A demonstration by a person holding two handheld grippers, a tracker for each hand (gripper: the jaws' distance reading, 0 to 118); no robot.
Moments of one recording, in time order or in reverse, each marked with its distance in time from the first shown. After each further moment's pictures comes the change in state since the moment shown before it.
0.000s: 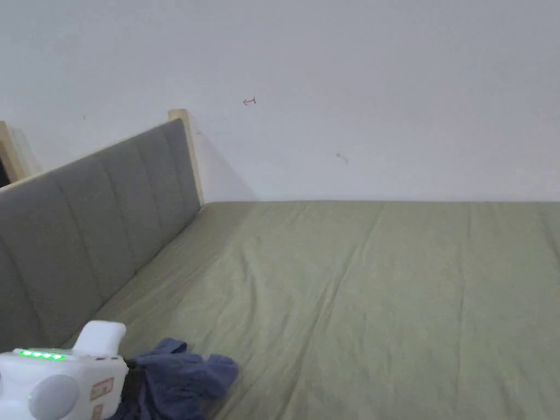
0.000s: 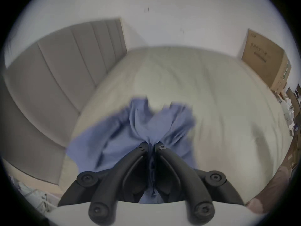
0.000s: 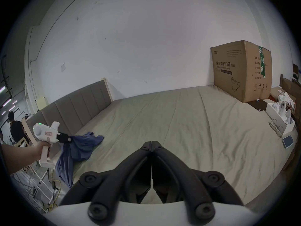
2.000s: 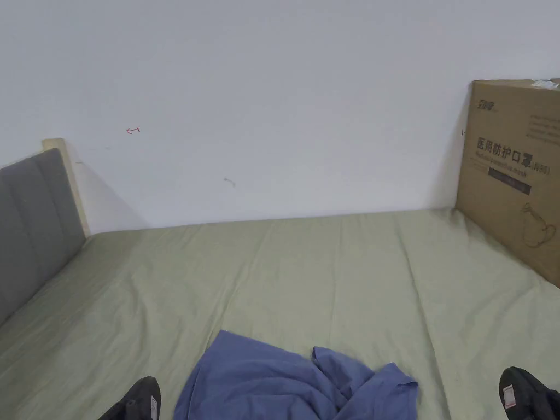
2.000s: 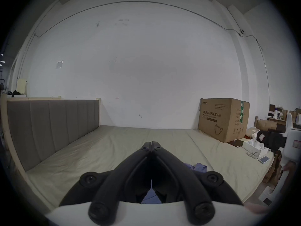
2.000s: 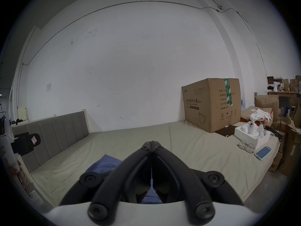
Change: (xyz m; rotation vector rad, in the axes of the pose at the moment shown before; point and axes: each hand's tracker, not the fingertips) left arm 0.218 -0.084 0.178 0.705 -0.187 0.103; right arm 0.030 -0.009 0.075 0.366 -0.232 0.042
